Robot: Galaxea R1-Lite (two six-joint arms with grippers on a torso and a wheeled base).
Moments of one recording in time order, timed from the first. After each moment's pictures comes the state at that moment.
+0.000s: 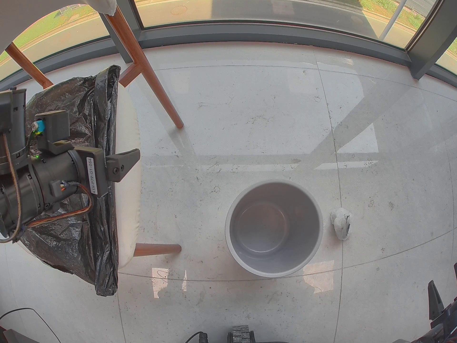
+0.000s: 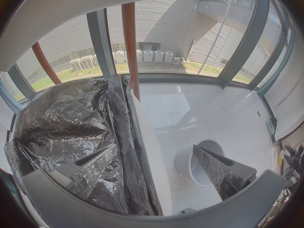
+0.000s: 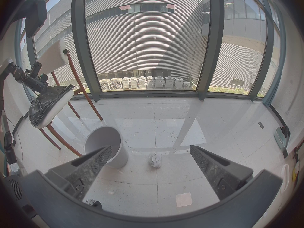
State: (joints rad) left arm -0.56 1.29 -0.90 -0.13 0.34 -0.07; right arm 0.00 0.02 -0.02 0.00 0.00 0.01
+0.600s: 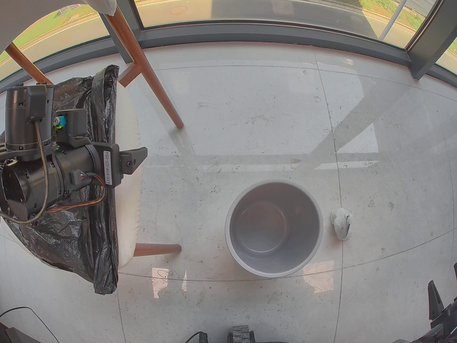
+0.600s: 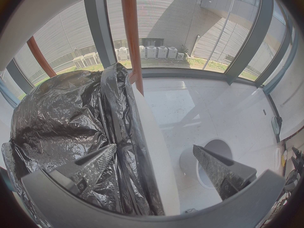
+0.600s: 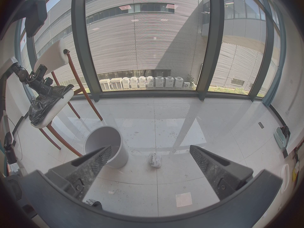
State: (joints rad) left arm -0.51 1.40 -0.95 -0.13 0.33 -0.08; right arm 0.00 0.02 -0.02 0.00 0.00 0.01
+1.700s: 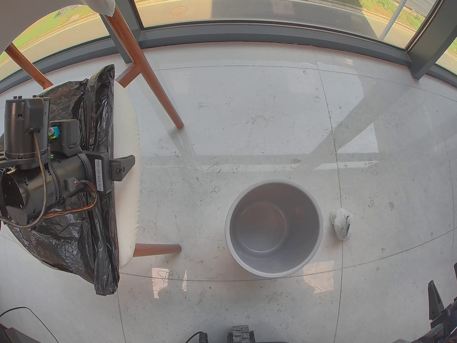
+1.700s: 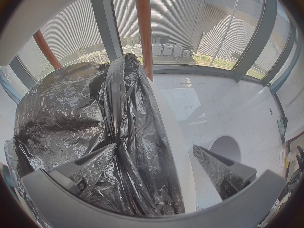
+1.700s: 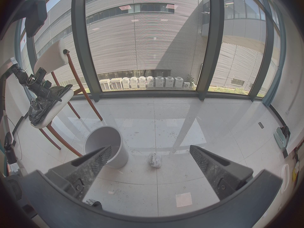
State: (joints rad) left arm -0.44 1.39 -0.90 -0.13 0.34 -0.08; right arm 0.00 0.02 -0.02 0.00 0.00 0.01
